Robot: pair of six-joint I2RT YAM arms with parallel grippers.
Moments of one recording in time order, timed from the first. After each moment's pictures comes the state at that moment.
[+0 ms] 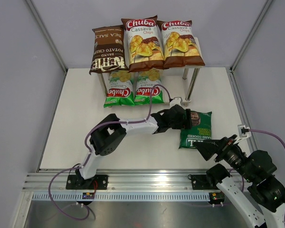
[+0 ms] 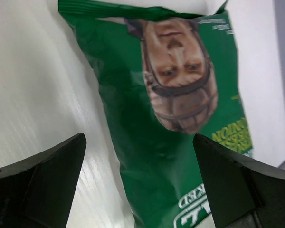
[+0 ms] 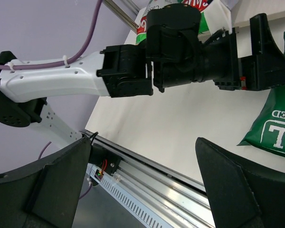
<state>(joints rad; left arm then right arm) -1.04 2.10 1.50 -0.05 -0.17 -0.84 0.52 0.12 0.85 -0.84 -0.13 0.74</state>
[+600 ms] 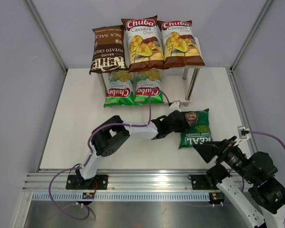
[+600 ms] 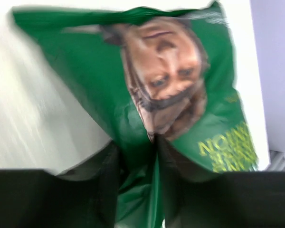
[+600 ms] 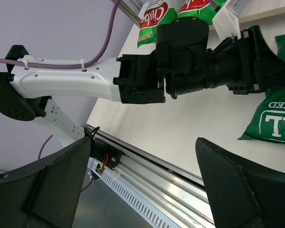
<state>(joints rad) -1.07 2.17 1.44 0.15 -0.19 -0.92 0.52 0.10 0.86 -0.87 -0.15 0.74</state>
